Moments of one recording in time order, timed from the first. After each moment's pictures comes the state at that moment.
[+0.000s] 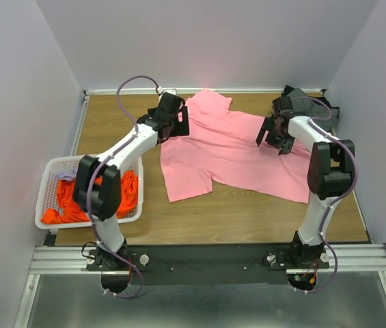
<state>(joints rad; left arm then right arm) -0.45 1.87 1.52 -0.45 -0.23 -0.39 0.10 2.00 1.47 -0.67 0.11 0.50</state>
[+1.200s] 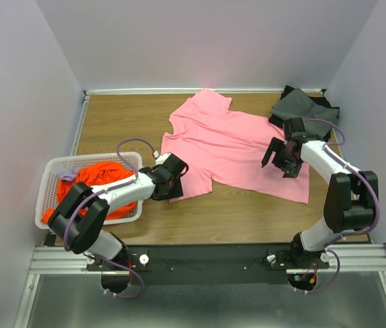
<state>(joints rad) -0.70 1.47 0.76 -0.45 -0.20 -0.83 0.08 1.58 1.04 -0.67 0.02 0.53</state>
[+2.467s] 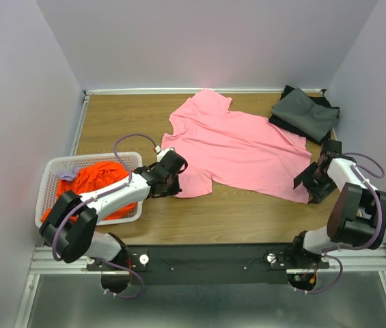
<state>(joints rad) -0.71 1.39 0.79 -0.45 -0.18 -0.77 -0.31 1.45 0.83 -0.76 0.06 0.60</state>
